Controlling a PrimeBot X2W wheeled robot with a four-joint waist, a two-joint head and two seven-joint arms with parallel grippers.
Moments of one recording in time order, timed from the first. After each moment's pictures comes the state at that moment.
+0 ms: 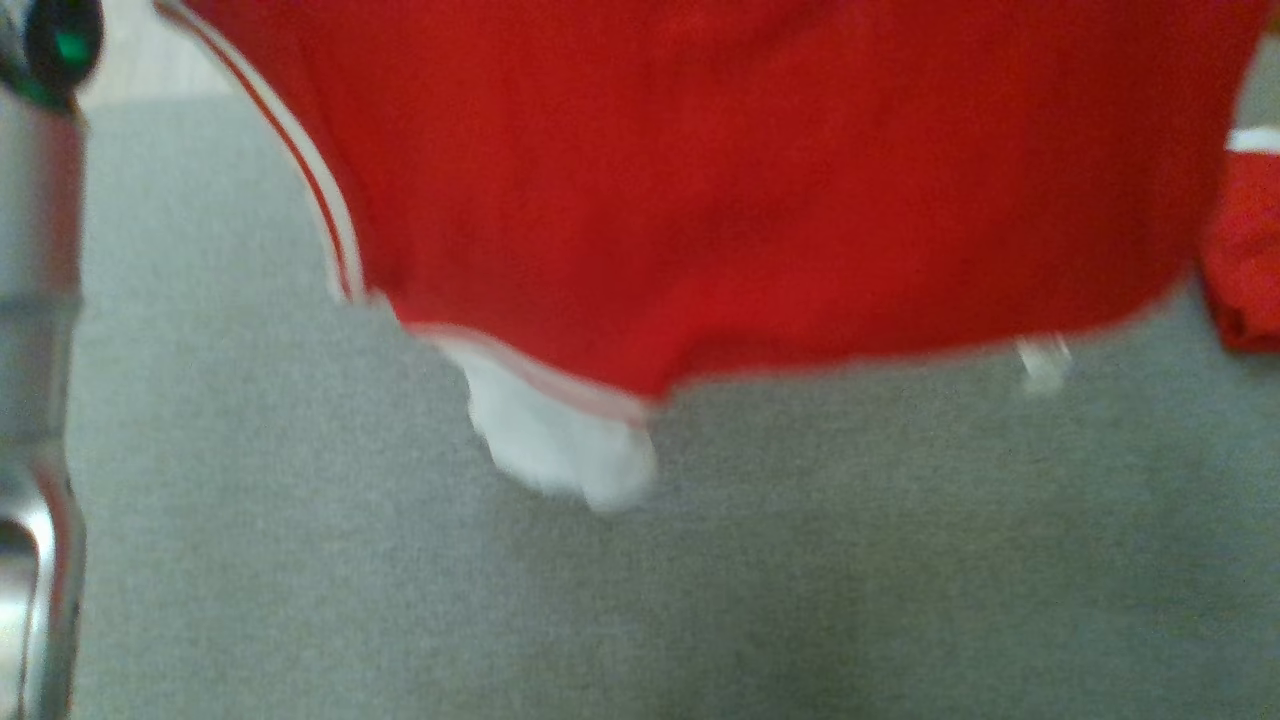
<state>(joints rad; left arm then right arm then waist) -1.17 0.32 -0.27 0.43 -0.43 -0.12 -0.04 -1.13 -0.72 0.58 0.32 0.88 0.13 -0.02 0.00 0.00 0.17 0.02</state>
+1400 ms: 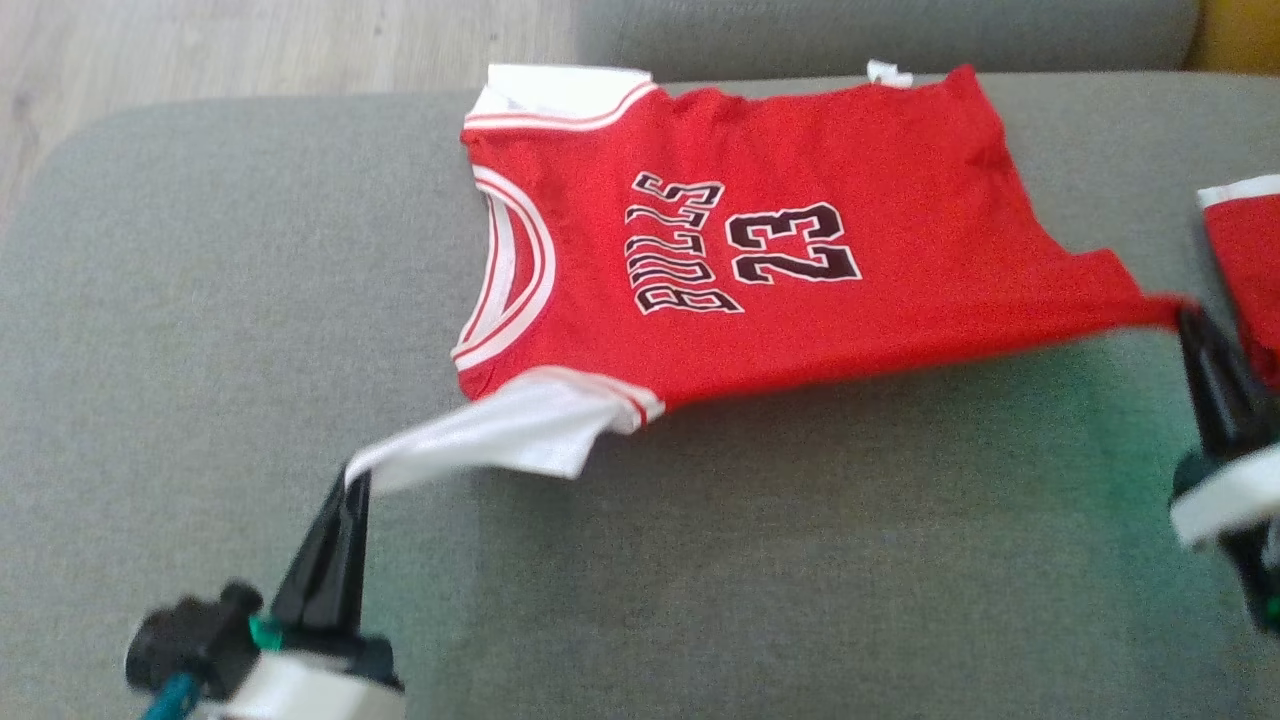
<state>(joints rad) -0.02 0.31 -0.32 0.12 -0.45 -0.04 -0.25 -0.31 -0.60 0.37 0.48 0.73 0.13 -0.25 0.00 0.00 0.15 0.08</state>
